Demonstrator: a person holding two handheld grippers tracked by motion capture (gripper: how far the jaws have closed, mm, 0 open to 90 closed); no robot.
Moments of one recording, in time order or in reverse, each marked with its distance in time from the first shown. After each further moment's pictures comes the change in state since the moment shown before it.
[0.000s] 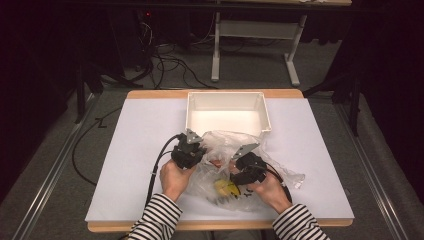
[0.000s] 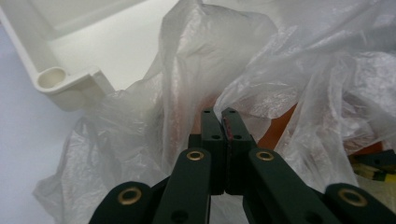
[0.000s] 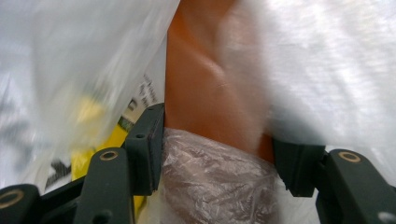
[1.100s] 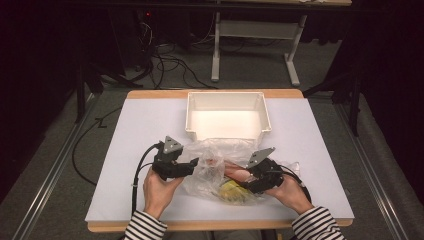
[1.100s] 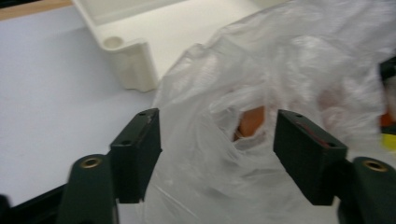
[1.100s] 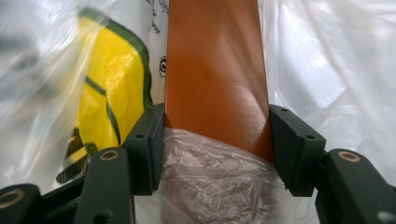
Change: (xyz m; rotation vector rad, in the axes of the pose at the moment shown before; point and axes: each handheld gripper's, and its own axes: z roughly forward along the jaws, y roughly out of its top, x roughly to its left) left arm 0.002 -0.026 -0.054 -0.063 0.002 -0.096; right arm -0.017 -0.032 -0.023 0.012 0.110 -0.139
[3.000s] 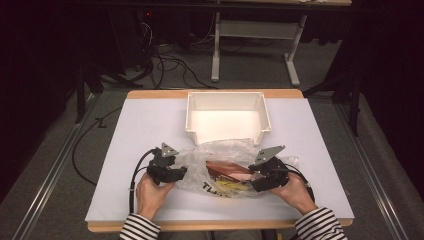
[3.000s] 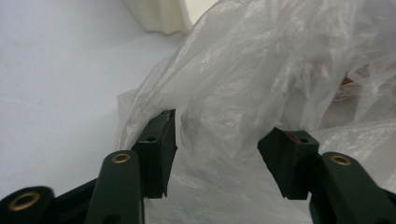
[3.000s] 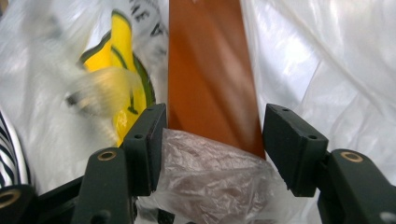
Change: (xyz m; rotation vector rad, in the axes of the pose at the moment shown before) left arm 0.020 -0.024 0.011 0.137 0.061 0.026; right arm -0.007 -0.008 -0.013 -0.082 0.035 0.046
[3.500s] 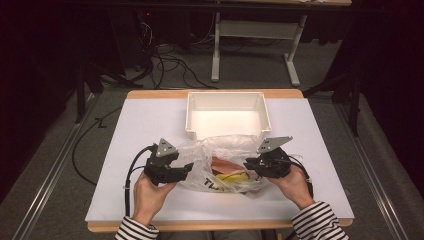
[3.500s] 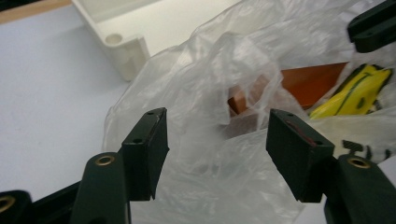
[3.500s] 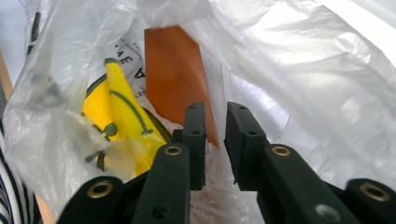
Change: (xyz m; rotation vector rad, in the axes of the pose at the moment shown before) left arm -0.020 0.022 -0.044 -0.104 -0.064 0.034; right arm -0.007 0.020 -0.020 -0.107 -0.072 0.066
